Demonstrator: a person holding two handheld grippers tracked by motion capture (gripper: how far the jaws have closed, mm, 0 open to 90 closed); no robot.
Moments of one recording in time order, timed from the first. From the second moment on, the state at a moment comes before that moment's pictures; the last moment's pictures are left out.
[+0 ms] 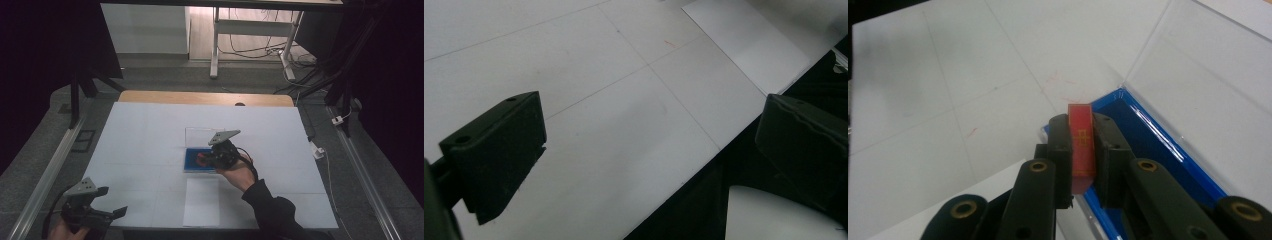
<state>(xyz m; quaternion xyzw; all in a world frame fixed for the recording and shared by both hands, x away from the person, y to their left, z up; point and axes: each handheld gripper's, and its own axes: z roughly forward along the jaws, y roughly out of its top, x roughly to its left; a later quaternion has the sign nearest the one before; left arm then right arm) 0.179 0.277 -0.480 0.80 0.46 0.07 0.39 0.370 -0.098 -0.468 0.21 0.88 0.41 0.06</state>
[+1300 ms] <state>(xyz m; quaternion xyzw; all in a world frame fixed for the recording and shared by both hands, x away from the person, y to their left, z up) 0.181 0.278 -0.480 0.79 0.46 0.08 0.39 0.306 -0.129 -0.455 0.19 0.89 0.42 0.06</state>
